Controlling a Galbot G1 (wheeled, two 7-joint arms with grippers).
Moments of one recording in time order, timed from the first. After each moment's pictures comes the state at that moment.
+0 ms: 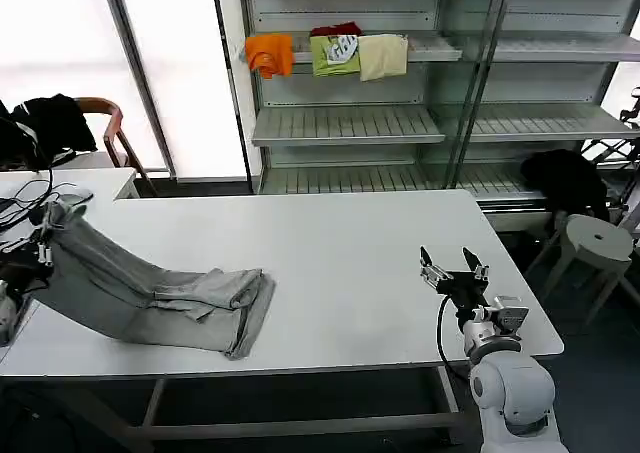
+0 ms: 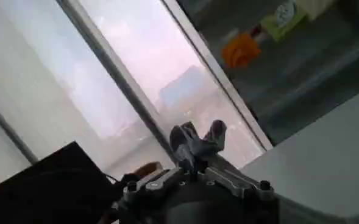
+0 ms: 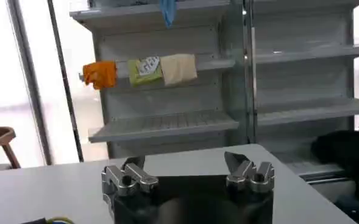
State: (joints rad) left arm 1.13 -1.01 -0.98 -1.86 0.04 0.33 0.37; right arm -1.15 1.45 0.60 2.06 0.23 -0.50 -0.01
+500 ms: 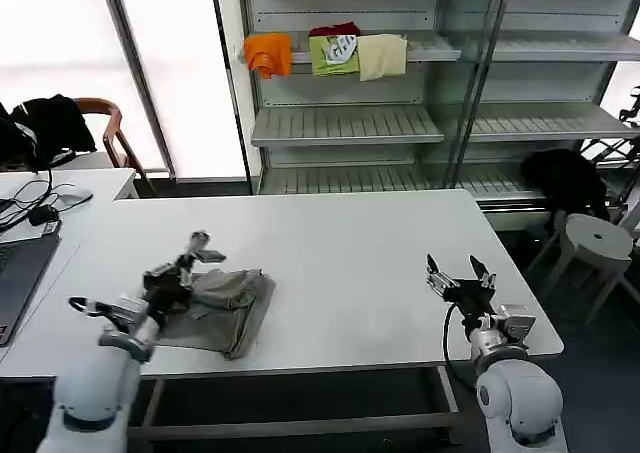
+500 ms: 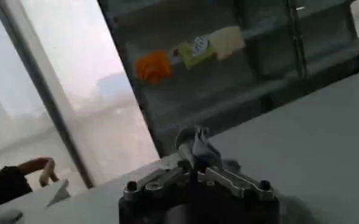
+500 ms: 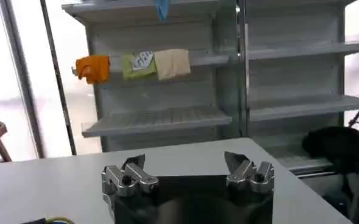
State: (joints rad) left arm 1.16 -1.28 -0.61 -2.02 0.06 0.51 0.28; right arm -1.19 1.44 0.63 2.08 0.23 -0.50 -0.01
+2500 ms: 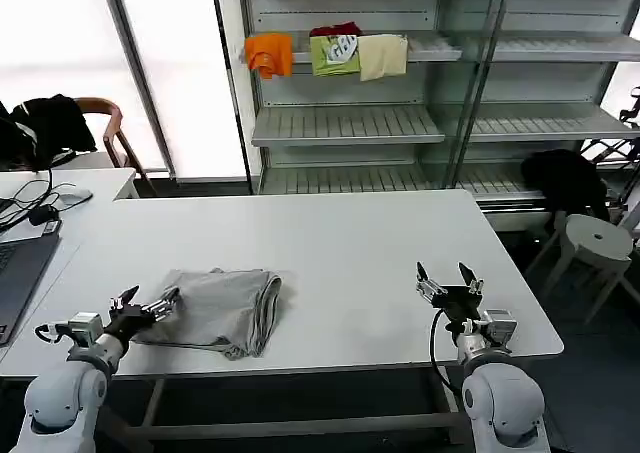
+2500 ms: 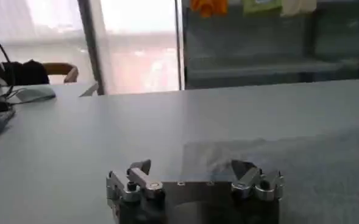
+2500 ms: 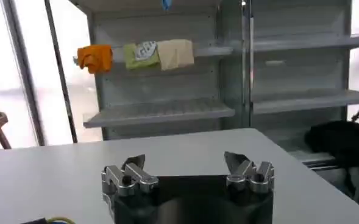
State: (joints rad) left arm 1.17 -1.18 -0.79 -1.74 -0.29 0.51 0.24; right arm -1.19 1.48 0.58 2.03 0.17 -0.47 -0.01
